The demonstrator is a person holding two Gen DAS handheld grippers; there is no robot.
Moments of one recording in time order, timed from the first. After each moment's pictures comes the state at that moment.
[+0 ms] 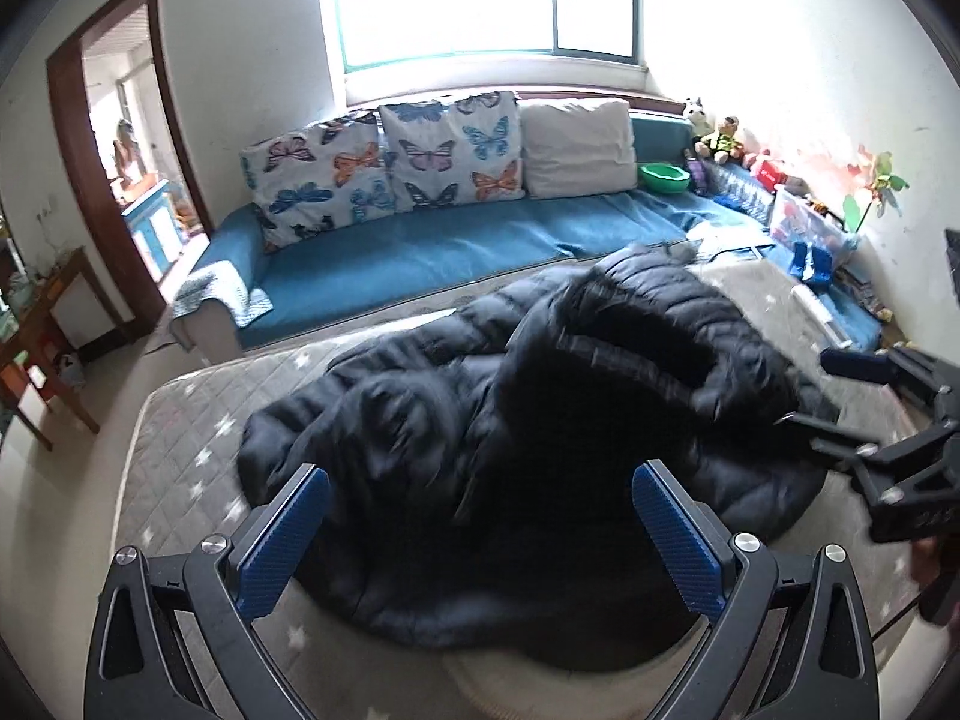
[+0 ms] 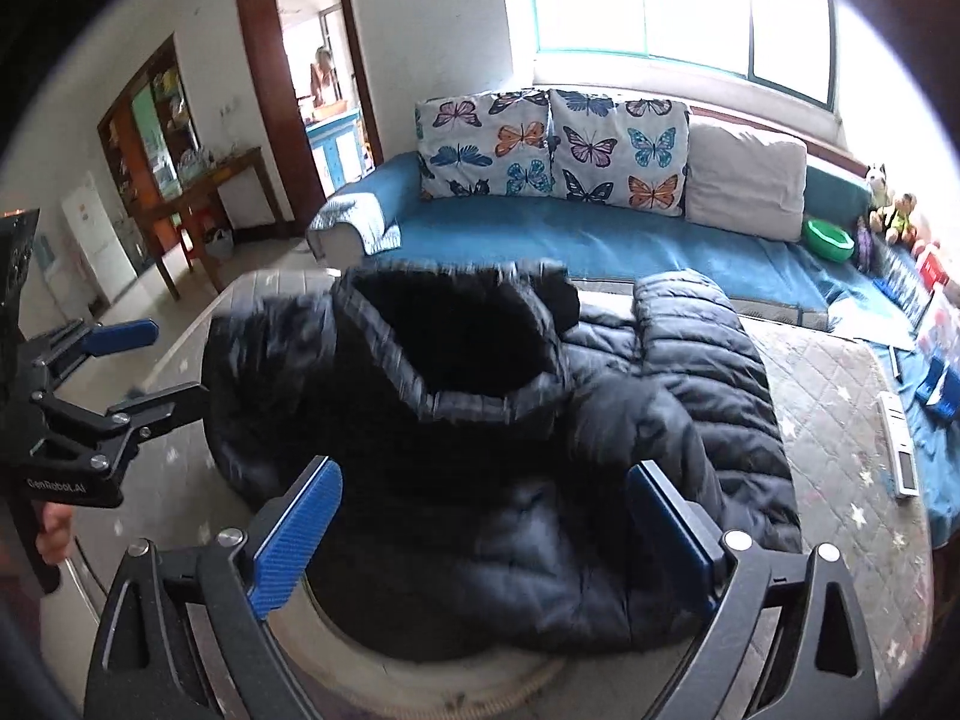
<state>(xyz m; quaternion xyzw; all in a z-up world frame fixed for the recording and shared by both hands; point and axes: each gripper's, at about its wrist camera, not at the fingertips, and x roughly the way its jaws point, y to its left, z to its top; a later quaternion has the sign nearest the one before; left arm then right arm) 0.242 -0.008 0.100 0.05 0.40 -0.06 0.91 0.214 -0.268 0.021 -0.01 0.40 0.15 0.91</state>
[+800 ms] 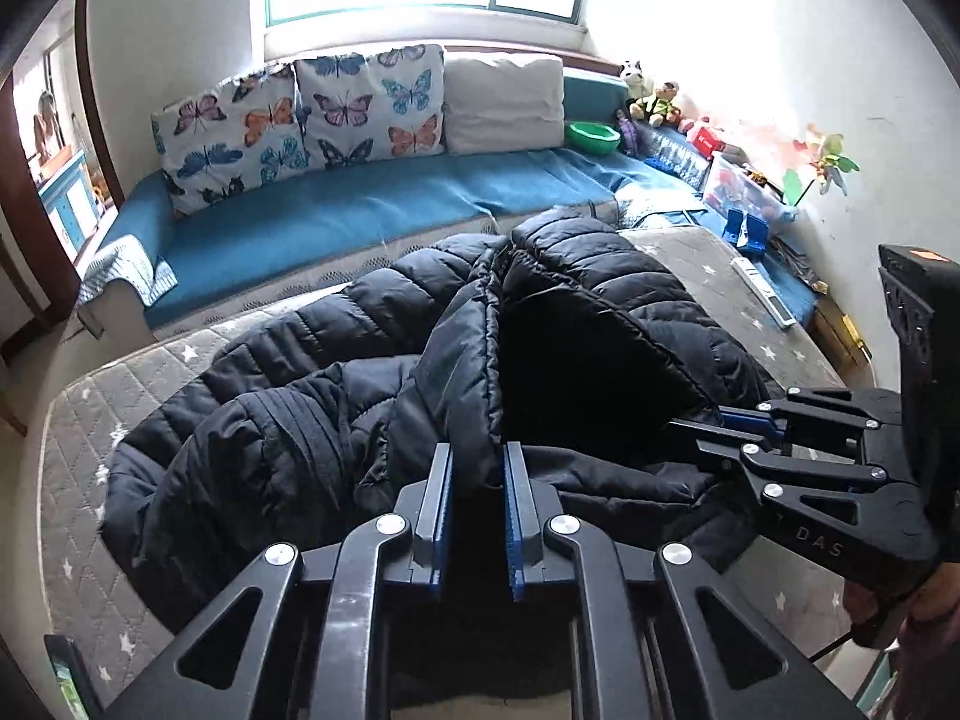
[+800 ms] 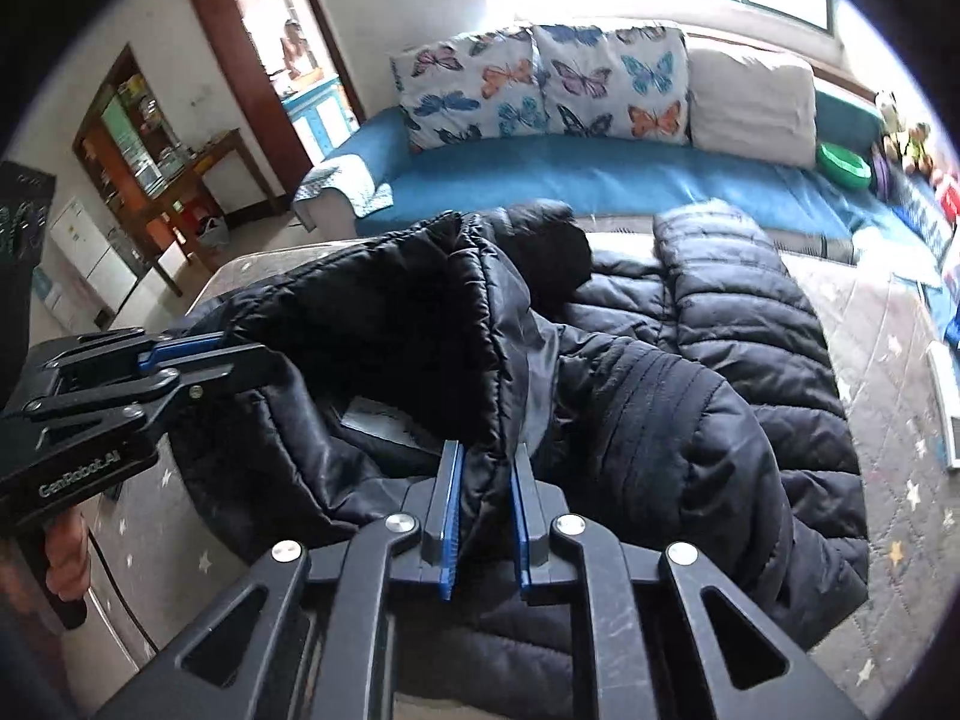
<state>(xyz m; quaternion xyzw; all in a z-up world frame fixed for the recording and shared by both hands) 0.292 -0.040 0.067 0.03 0.45 -0.16 0.88 0.232 -0.258 0.002 0.01 0.46 0.16 0.87</state>
